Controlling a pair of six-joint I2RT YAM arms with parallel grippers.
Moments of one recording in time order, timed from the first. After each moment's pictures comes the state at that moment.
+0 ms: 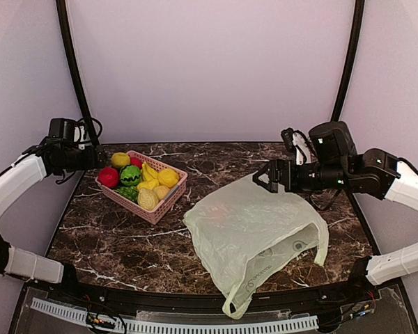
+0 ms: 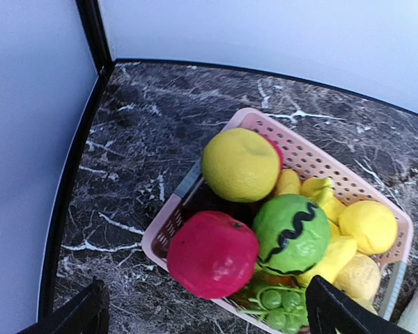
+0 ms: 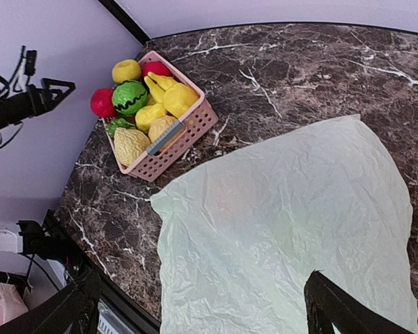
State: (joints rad) left arm -0.05 1.25 1.03 -0.48 -0.05 -0.17; right arm 0.90 1.08 1.10 -0.59 0.04 0.63
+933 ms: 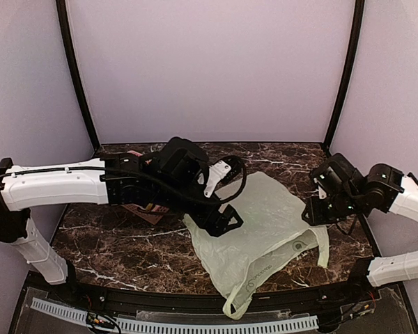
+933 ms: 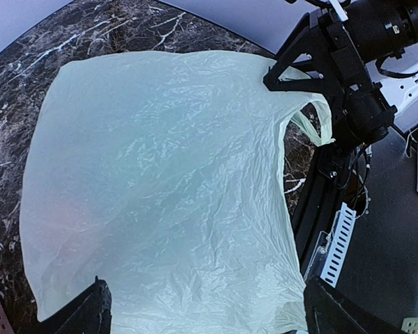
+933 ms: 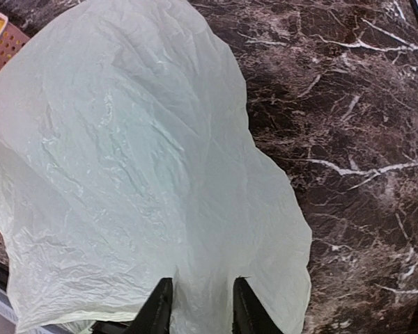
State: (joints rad) left arm -1.18 1.57 1.41 -0.54 0.02 -0.27; right arm 0.83 0.97 0.93 -1.05 0.24 0.69
